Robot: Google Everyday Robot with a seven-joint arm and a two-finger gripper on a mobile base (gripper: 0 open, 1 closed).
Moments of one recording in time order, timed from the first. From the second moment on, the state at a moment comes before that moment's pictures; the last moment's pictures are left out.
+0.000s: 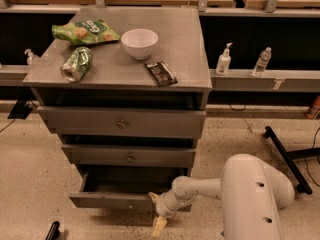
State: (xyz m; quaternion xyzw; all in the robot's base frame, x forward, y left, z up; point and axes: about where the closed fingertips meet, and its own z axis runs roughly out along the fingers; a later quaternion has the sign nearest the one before) arm 0.483 0.032 0.190 -0.68 0.65 0.28 0.18
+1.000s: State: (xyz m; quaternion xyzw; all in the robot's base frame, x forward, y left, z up) arm 0.483 0.032 0.190 -0.68 0.65 0.28 0.18
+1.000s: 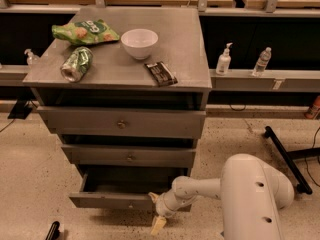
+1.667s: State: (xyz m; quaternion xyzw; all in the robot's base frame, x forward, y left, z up) arm 0.484 0.032 0.190 -0.68 0.65 0.27 0.18
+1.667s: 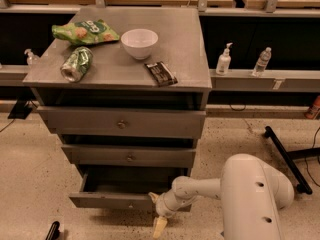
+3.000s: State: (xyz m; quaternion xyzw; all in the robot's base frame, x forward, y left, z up) arm 0.619 0.003 0.277 -0.72 0.63 0.15 0.27
